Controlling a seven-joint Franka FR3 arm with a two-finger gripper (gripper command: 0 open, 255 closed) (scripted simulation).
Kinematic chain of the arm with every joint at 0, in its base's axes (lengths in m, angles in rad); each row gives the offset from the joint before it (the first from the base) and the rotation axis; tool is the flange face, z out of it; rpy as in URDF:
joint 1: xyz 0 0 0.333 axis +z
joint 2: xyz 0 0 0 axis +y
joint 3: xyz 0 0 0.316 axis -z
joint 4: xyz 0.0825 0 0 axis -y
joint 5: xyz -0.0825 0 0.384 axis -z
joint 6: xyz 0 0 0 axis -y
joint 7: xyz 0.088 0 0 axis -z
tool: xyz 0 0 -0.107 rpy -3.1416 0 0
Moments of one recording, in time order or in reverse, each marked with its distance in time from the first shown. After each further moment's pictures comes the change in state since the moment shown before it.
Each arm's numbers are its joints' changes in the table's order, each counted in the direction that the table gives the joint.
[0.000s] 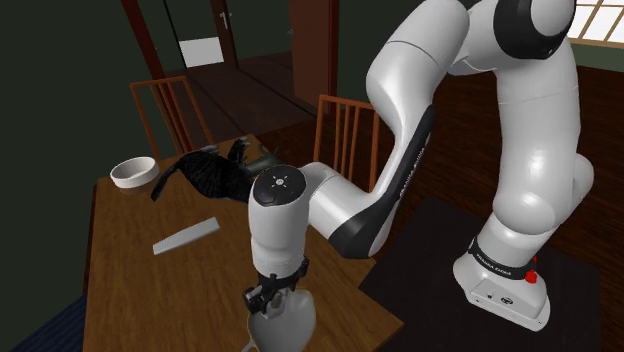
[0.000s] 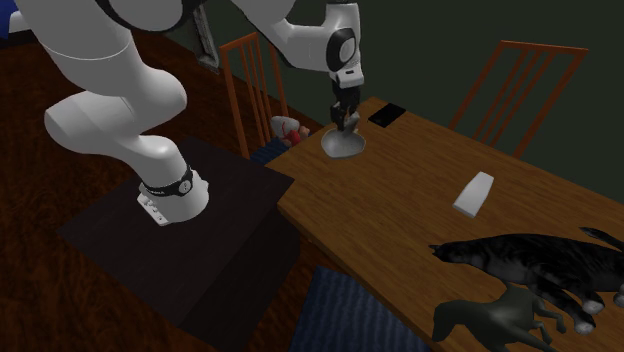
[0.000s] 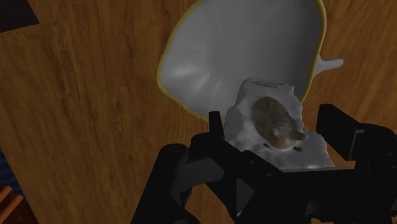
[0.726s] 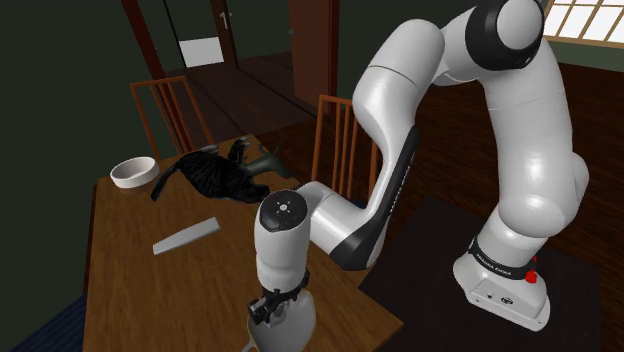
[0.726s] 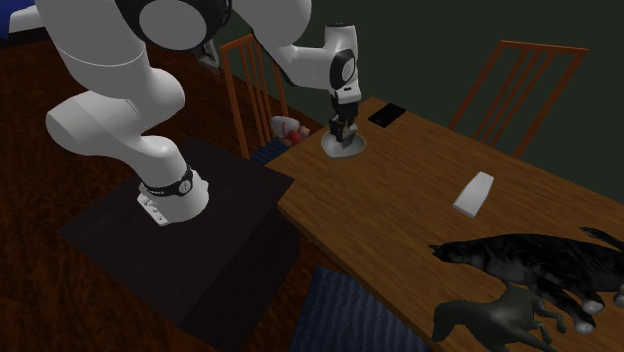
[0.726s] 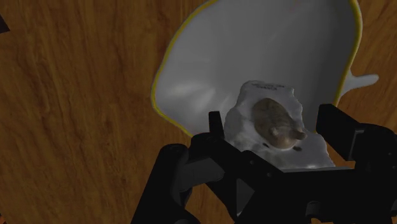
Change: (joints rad) arm 0.112 0.075 0.141 0.002 0.121 0.060 0.082
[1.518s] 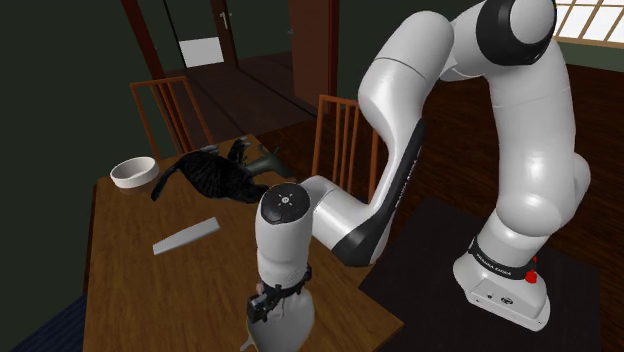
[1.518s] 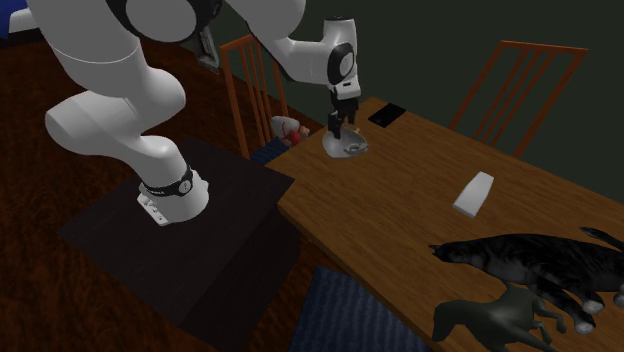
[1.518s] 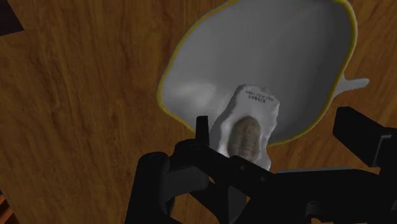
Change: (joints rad) arm -0.043 -0.034 -0.049 -0.017 -0.039 -0.010 -0.023
